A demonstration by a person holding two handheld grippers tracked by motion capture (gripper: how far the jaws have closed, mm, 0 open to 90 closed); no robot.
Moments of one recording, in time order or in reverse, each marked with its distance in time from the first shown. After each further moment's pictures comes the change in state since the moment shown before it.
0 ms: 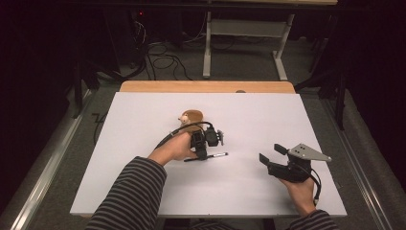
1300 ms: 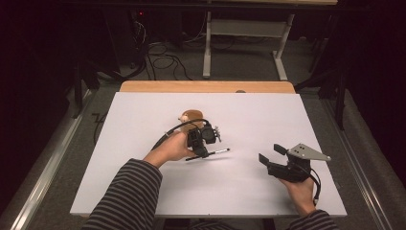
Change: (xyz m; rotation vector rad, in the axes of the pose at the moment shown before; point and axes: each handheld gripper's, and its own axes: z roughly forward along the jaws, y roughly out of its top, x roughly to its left) left arm -0.003 -0.011 -0.018 -0.128 0.013 -0.017; right arm 0.000 0.000 0.001 0.006 0.004 -0.001
